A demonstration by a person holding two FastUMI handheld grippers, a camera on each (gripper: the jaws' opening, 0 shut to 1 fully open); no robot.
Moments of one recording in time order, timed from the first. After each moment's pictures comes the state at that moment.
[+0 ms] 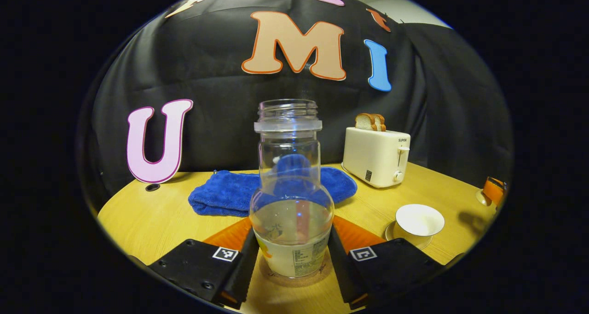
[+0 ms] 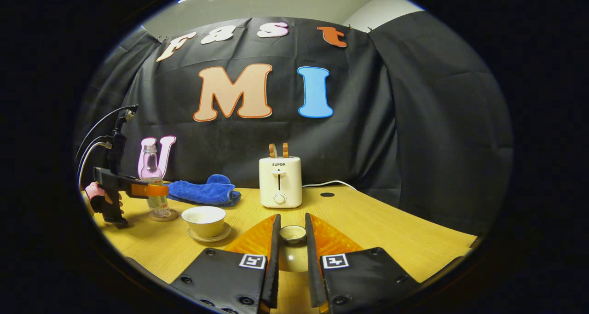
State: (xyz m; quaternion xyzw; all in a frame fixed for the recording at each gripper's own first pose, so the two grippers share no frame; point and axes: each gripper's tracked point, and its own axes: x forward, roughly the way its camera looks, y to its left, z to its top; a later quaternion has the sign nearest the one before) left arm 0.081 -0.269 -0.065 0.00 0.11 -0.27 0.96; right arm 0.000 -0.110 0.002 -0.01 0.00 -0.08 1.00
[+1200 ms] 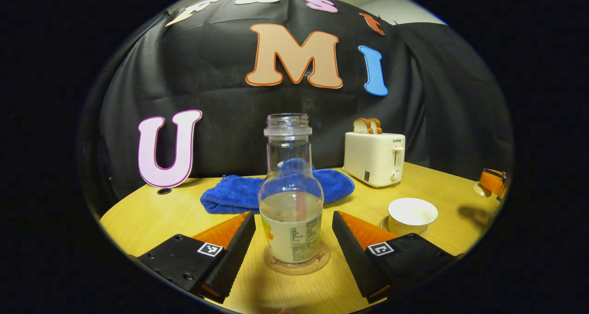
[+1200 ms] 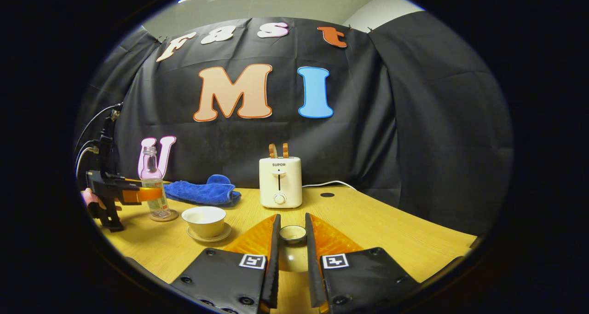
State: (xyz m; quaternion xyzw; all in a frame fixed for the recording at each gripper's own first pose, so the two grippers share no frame) left arm 0.053 -0.251 -0.067 0.01 0.08 -0.25 0.96; right arm -0.001 -0.110 0.001 -0.01 0.00 -0.08 1.00
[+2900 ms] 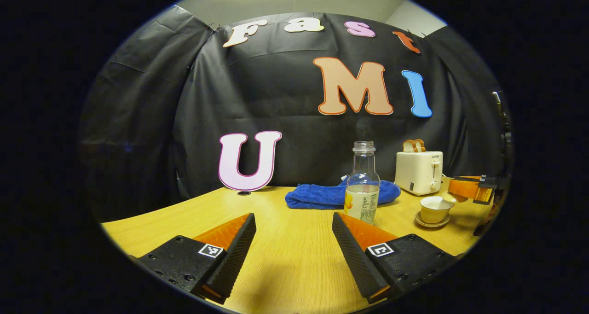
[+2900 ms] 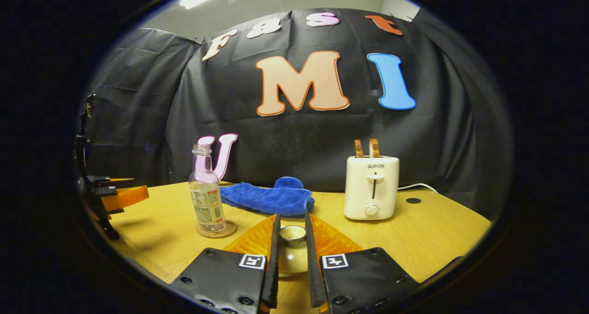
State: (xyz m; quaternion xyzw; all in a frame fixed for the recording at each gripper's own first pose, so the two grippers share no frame) left arm 0.023 -0.076 -0.001 0.00 0.00 -0.07 1.00; right arm 0.098 0.045 -0.014 0.00 0.02 0.14 0.99
